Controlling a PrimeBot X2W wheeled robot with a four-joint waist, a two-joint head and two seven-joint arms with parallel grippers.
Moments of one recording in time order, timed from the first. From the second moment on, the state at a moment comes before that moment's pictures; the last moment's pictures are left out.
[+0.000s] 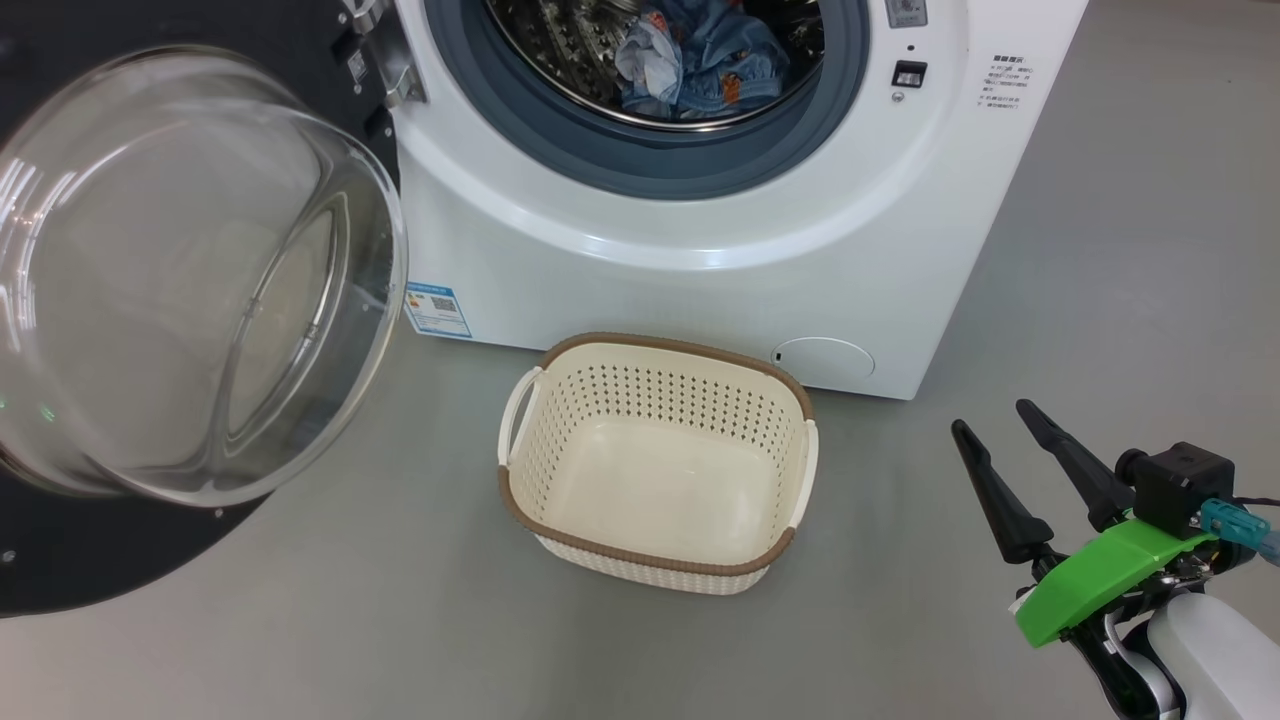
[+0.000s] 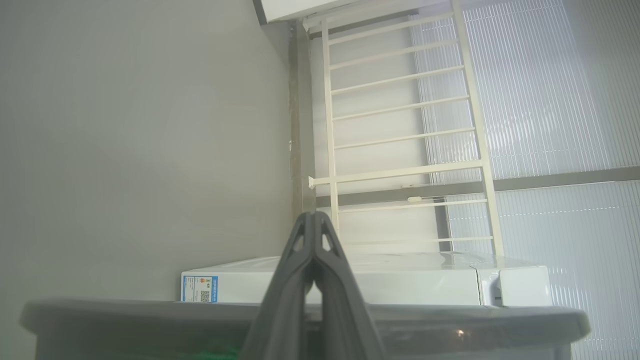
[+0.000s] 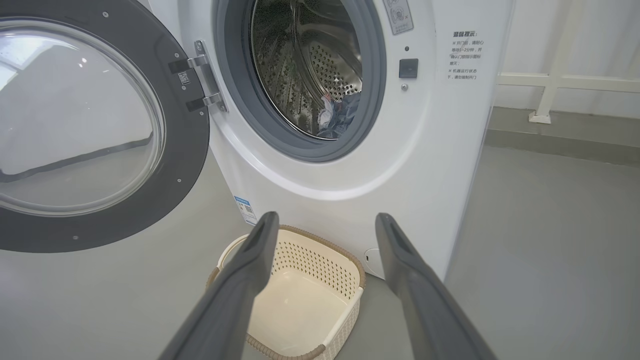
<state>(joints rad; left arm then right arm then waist) -0.72 0.47 0.67 1.06 -1.34 -0.12 0.32 -0.29 -0.41 0.44 0.37 0.63 0.12 -0.25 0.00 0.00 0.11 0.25</state>
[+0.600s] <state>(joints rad) -0.58 0.48 0.54 0.89 -1.35 -0.12 0.69 -0.29 -0.36 0.42 0.38 0.63 0.12 -0.25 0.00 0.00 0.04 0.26</state>
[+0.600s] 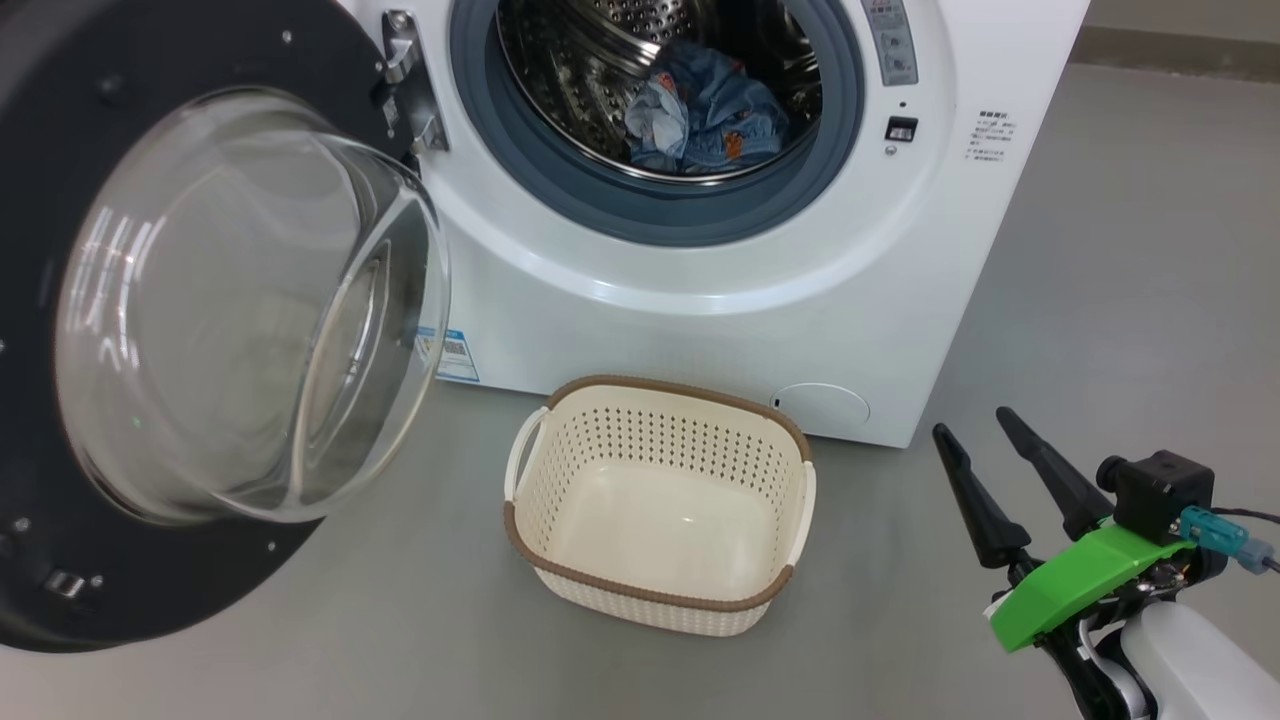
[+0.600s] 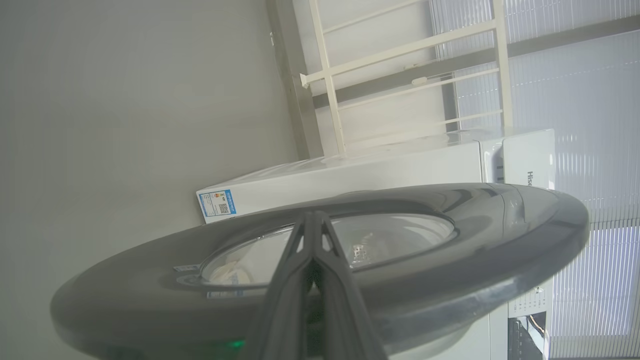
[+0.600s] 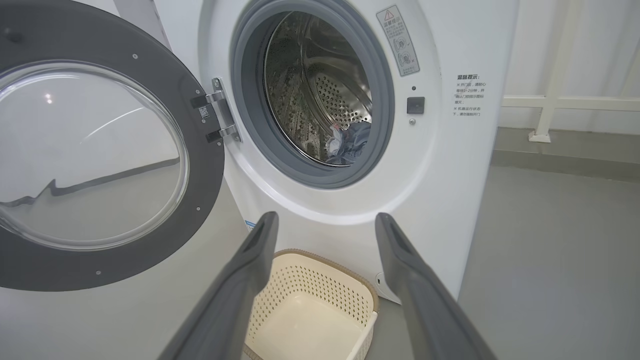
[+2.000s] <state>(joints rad) -0.26 0.20 0.32 0.12 -1.47 0.12 1.16 -0.22 -0.27 0.36 0.37 0.63 0.12 -0.25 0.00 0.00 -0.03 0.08</state>
